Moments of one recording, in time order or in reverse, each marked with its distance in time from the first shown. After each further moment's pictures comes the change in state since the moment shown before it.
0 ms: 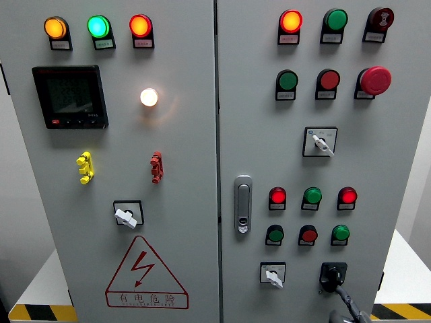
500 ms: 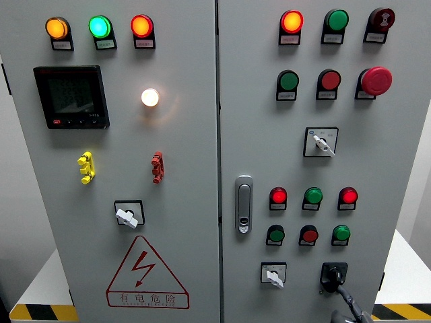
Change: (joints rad) left arm 0.000 0.000 0.000 0.000 0.000 0.000 0.000; right arm 0.003 0.000 0.009 -0.009 0.000 0.000 0.001
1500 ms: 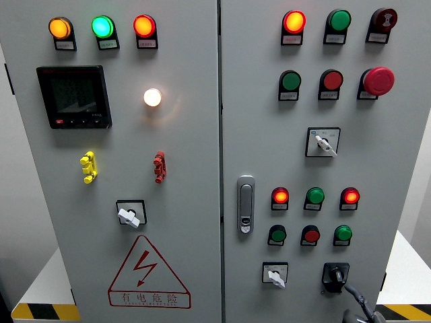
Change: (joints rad) left arm 0.000 0.000 0.000 0.000 0.000 0.000 0.000; right arm 0.007 0.000 0.062 -0.030 -0.005 -0.001 0.017
